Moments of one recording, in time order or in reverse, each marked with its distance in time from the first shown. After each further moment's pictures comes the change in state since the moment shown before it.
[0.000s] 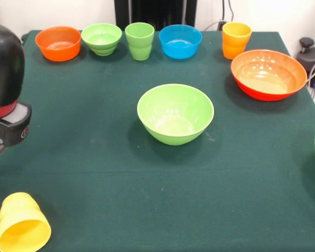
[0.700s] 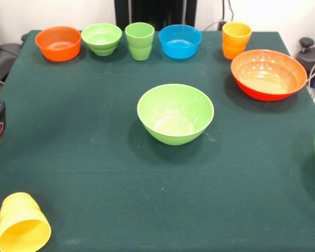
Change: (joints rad) arm -0.057 0.010 0.008 0.008 0.177 0.038 0.000
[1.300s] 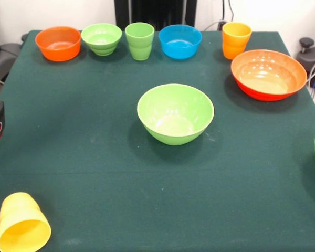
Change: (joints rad) arm -0.003 0.009 -0.016 -0.010 0.018 0.015 0.000
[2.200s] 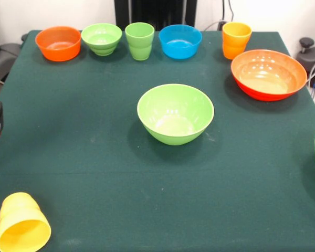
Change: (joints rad) arm -0.001 0.016 -0.029 -0.022 0.009 0.017 0.000
